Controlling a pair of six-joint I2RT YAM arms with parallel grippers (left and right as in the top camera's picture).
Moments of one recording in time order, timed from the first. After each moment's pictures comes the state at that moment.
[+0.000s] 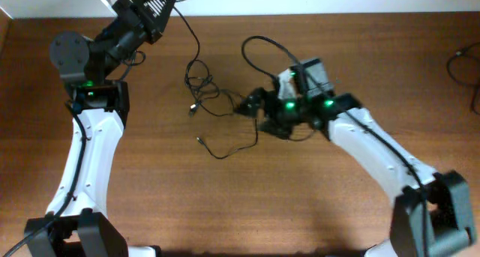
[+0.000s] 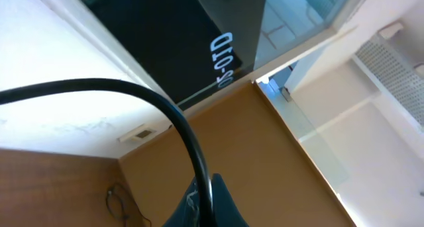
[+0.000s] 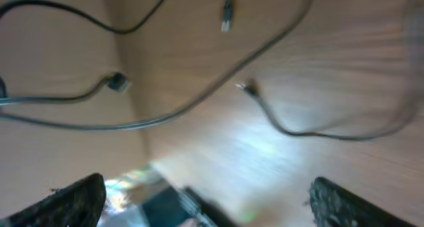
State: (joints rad) left arm 0.08 1.57 1.29 0.77 0.92 -1.46; right arm 0.42 1.71 1.22 -0.41 -0.74 0.92
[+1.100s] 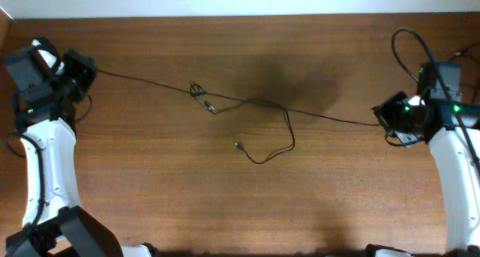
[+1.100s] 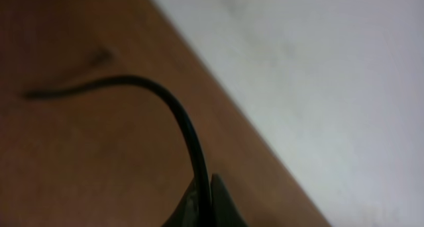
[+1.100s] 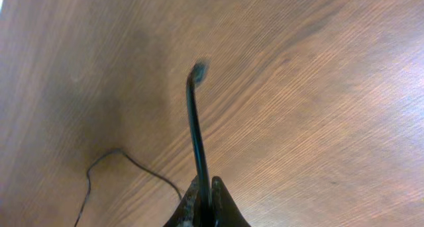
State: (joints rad) left arm 0.43 1.57 1.28 -0.31 0.40 -0.66; right arm -0.19 1.41 1.22 -0.97 -0.15 0.75
